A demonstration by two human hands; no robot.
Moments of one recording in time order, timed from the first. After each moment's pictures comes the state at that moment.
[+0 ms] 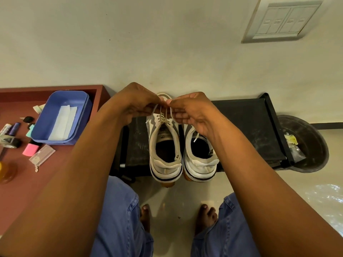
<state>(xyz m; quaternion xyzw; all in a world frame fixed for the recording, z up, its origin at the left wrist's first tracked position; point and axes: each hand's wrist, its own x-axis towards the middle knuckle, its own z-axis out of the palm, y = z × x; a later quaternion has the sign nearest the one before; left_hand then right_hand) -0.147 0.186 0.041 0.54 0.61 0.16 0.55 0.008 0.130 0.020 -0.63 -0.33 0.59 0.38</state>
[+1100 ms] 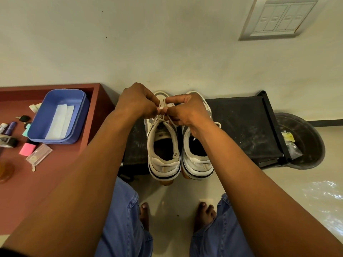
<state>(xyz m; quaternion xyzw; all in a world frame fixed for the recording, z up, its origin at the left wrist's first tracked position) -0.141 0.189 0.017 0.65 0.65 0.12 0.38 0.004 0.142 -0.019 -0.67 -0.36 0.51 0.40</state>
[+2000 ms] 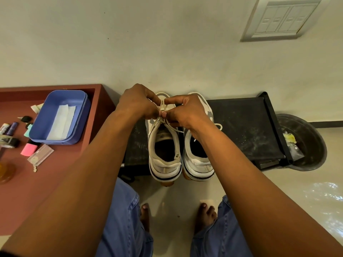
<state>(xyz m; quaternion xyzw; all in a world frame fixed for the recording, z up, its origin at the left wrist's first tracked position) -0.143 0.189 0.019 0.65 0.65 0.11 0.38 0.000 0.144 -0.022 -0.70 -0.39 0.48 0.37</state>
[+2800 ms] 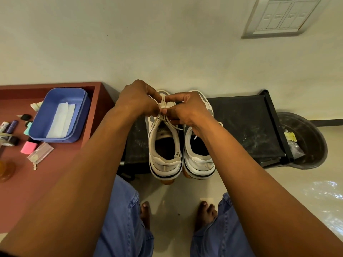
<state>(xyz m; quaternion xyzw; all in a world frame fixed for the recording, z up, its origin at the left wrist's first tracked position) -0.143 0.187 0.024 0.68 0.64 0.10 0.35 0.001 0.135 -0.003 -0.68 -0.38 0.51 0.37</state>
